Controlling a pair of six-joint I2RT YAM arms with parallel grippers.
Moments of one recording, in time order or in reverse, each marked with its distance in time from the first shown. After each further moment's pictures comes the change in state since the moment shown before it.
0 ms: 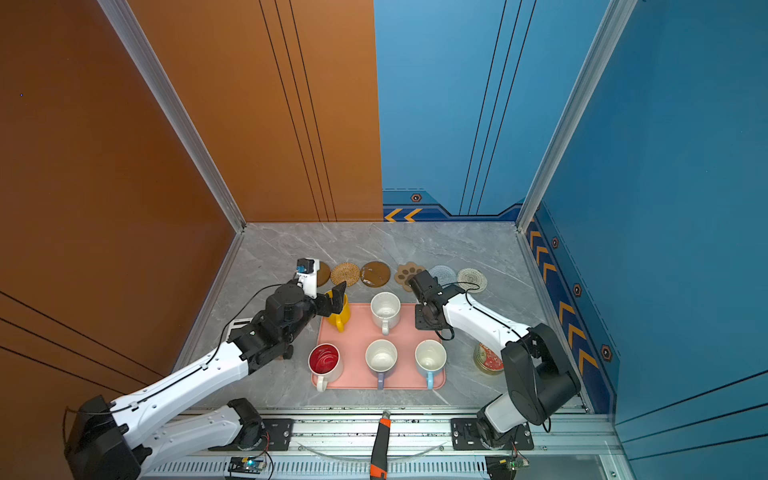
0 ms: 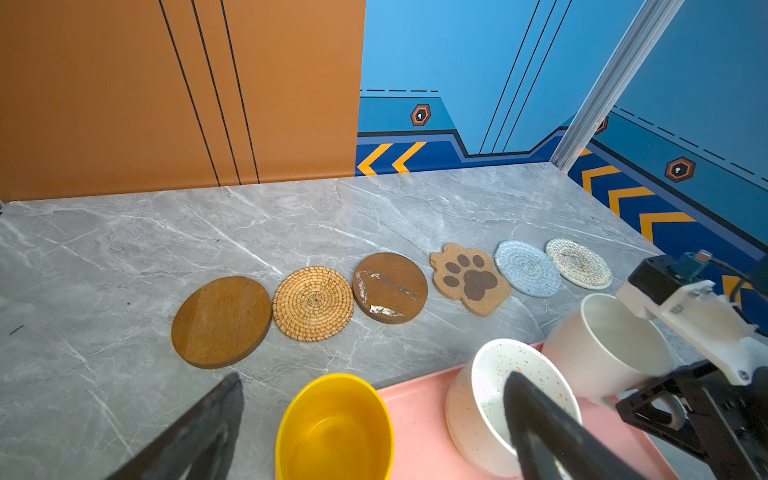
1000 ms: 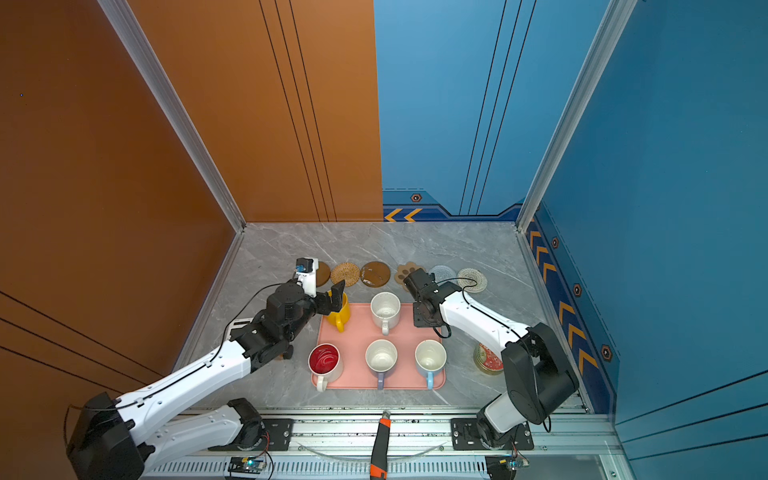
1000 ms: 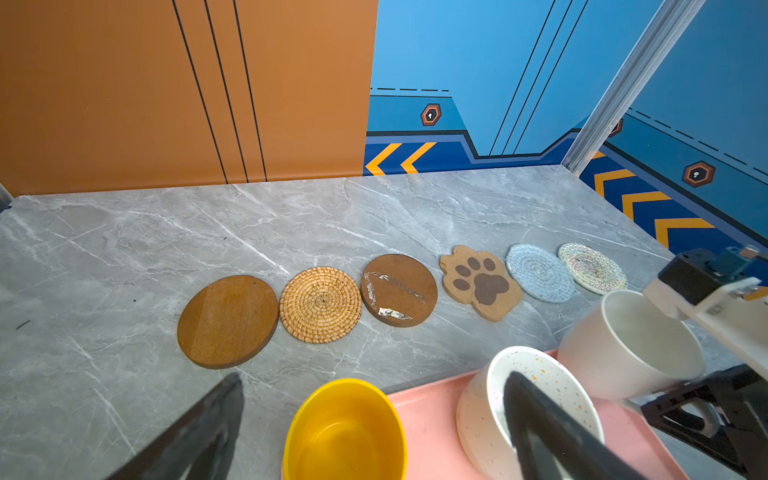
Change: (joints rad) left arm 0.028 0.019 -0.019 0.037 0.005 -0.001; right arm 0.034 0.006 0.051 -0.045 0.081 -0.001
